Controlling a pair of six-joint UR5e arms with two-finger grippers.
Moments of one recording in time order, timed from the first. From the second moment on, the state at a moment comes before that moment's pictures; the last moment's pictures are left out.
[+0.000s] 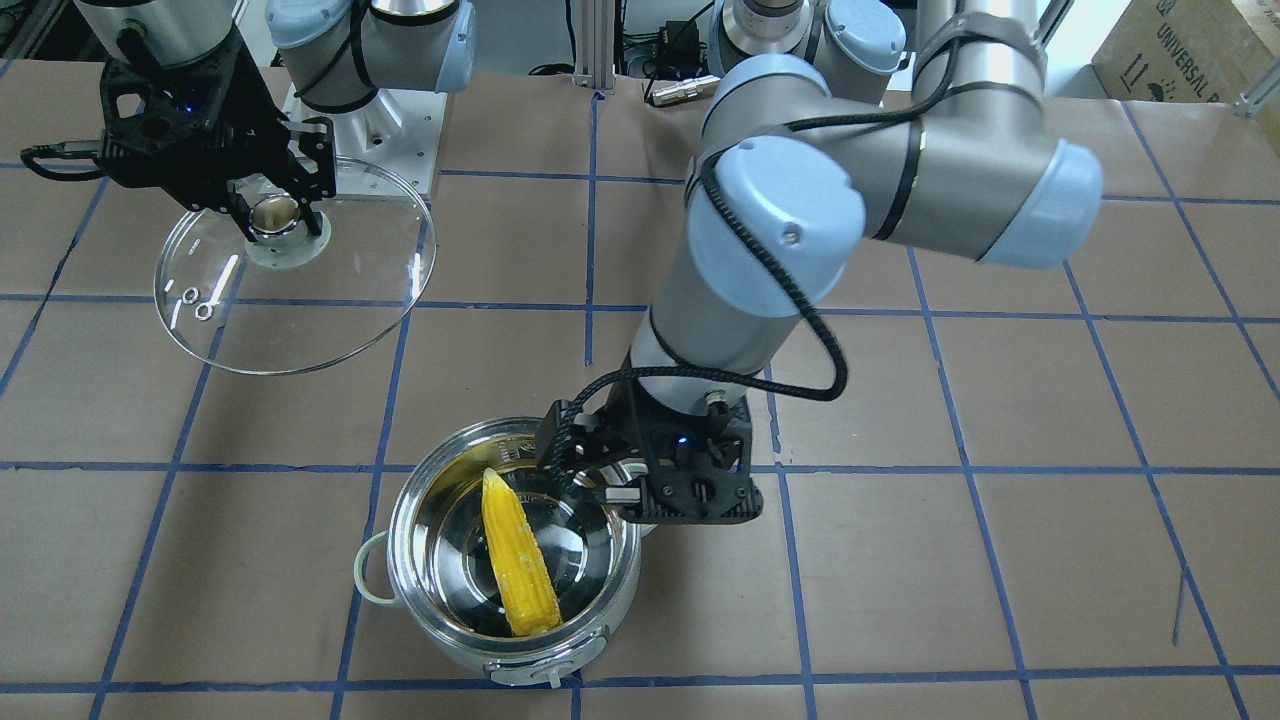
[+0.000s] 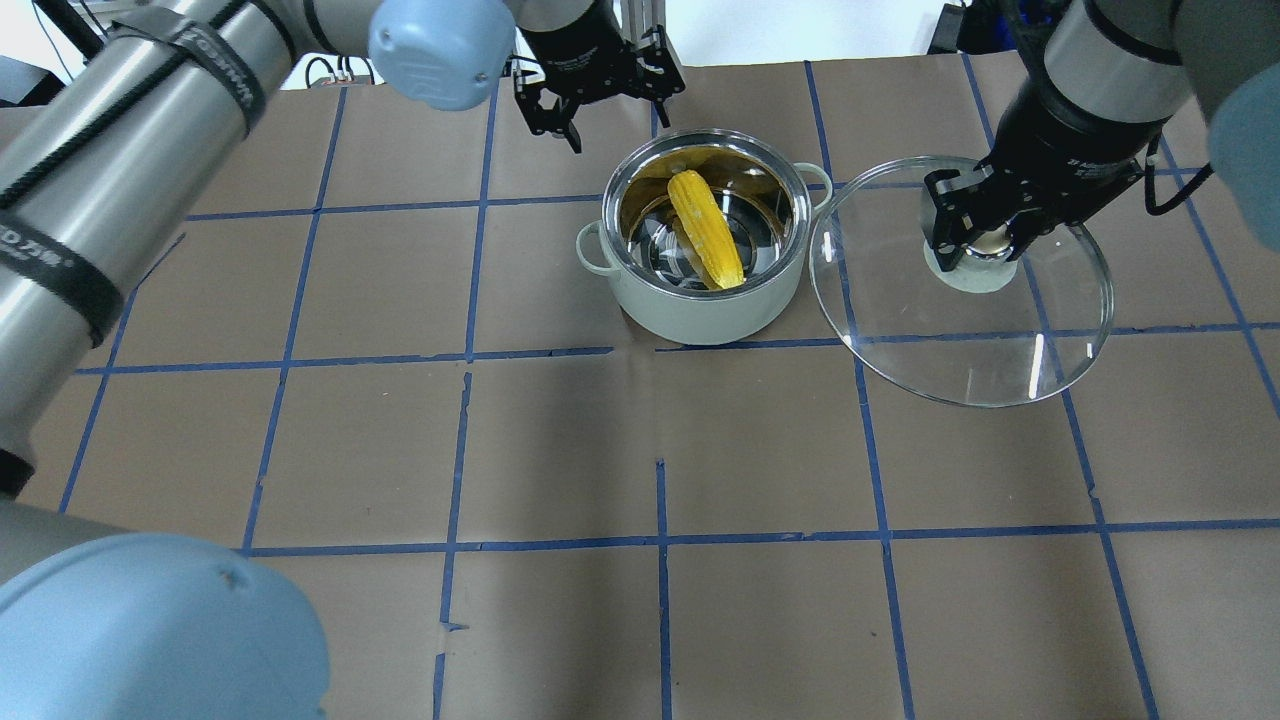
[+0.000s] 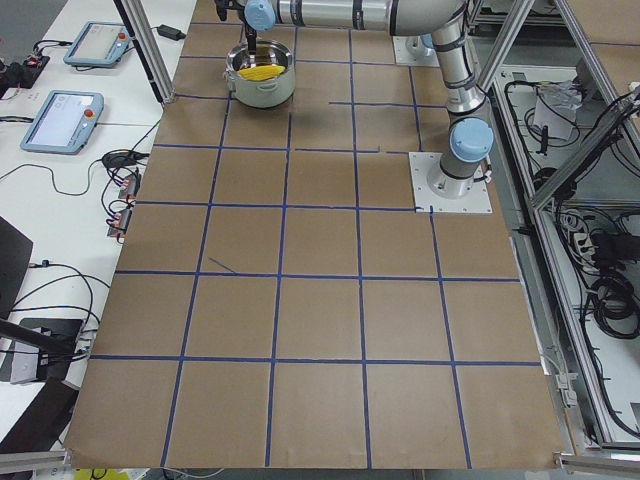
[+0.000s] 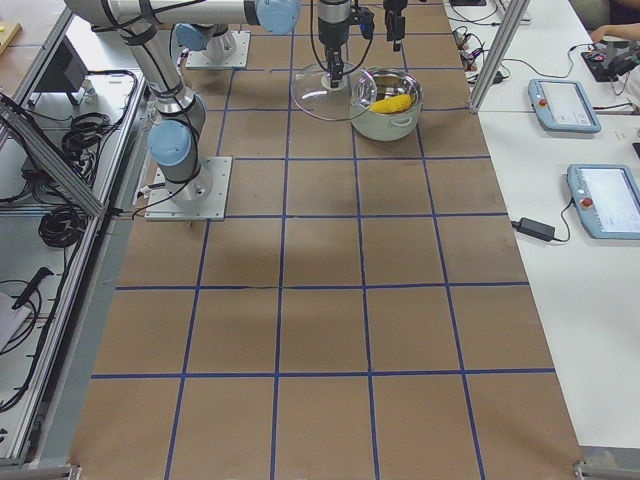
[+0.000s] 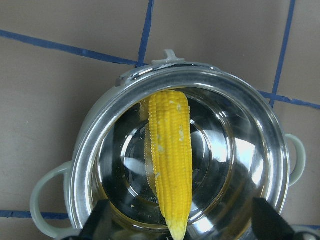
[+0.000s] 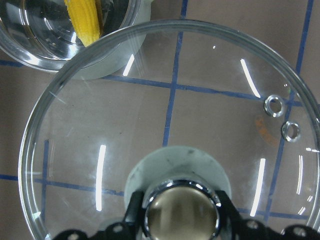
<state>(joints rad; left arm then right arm) -1.76 -2.04 -1.17 -1.42 1.37 -0.23 1.54 -1.66 1.64 -1.60 -1.54 -0.18</state>
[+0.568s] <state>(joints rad) -1.57 -1.82 -1.34 -1.66 1.49 0.07 1.71 -1.48 1.59 -1.78 -1.62 -0.02</state>
